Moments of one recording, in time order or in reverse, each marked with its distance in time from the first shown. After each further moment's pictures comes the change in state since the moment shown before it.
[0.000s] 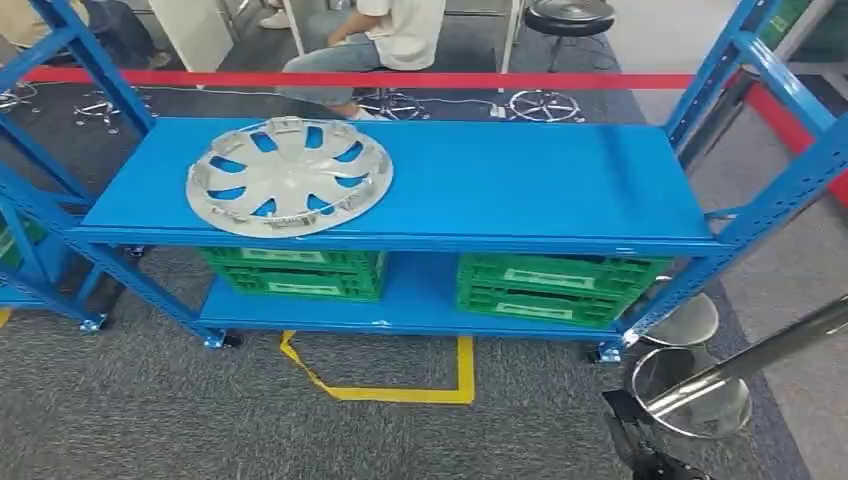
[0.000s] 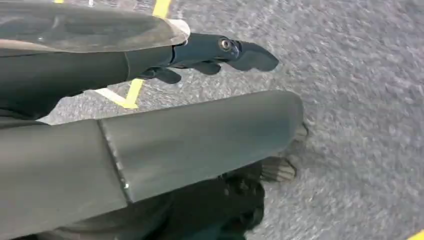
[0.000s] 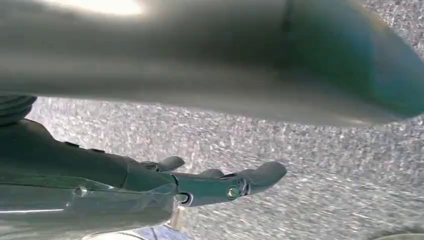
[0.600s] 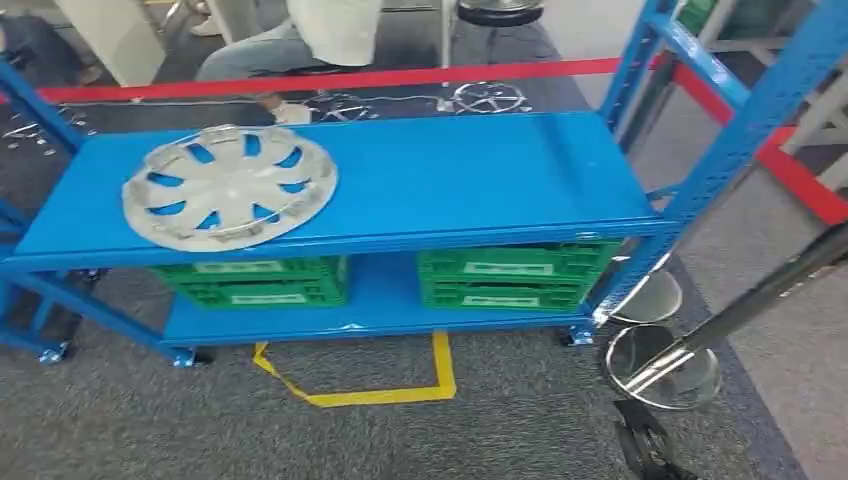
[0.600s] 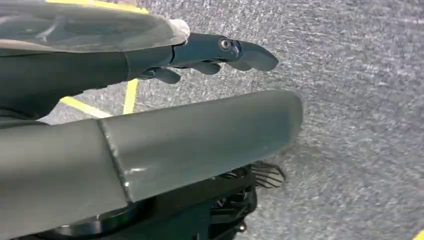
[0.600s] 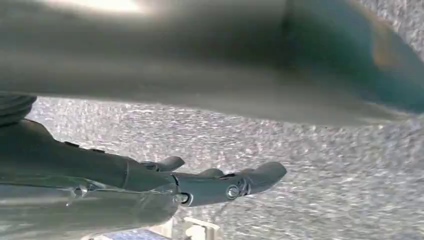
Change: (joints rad) left arm -0.015 -0.005 -0.012 0.000 -0.008 0.003 -0.006; right arm 0.008 -0.003 0.012 0.000 -0.015 -0.002 -0.001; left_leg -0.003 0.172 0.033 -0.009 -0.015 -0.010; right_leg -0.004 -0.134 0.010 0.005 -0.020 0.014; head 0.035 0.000
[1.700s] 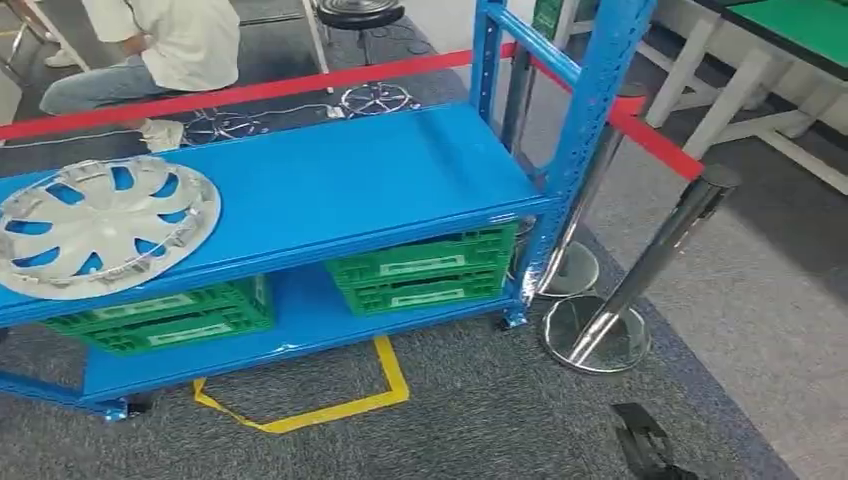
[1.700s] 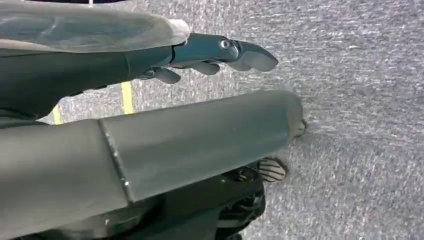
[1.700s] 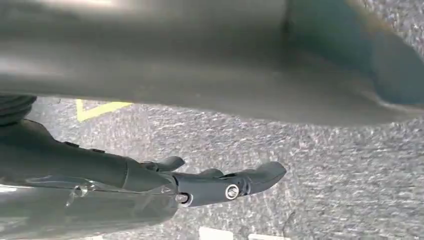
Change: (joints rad) left arm -0.004 -0.006 -0.016 0.000 -0.003 -0.004 -0.003; right arm 0.007 -0.001 0.011 0.000 -0.008 0.005 0.053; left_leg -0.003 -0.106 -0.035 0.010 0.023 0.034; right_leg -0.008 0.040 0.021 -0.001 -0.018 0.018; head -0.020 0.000
